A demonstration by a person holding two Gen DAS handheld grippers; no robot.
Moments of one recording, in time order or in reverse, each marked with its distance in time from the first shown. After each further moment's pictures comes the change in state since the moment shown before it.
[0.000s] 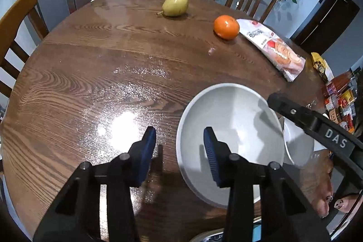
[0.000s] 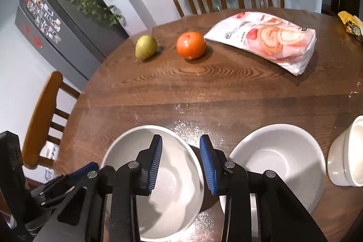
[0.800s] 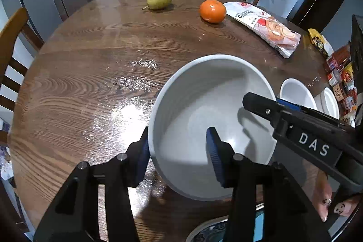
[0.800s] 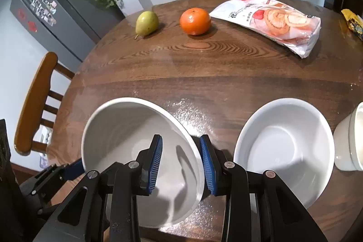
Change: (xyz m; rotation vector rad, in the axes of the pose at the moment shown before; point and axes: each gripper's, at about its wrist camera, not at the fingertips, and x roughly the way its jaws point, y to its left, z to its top) left arm 0.001 -0.020 -0.010 0.125 0.042 0.049; right arm 0.009 0.013 -0.014 -0.030 0.104 -0.035
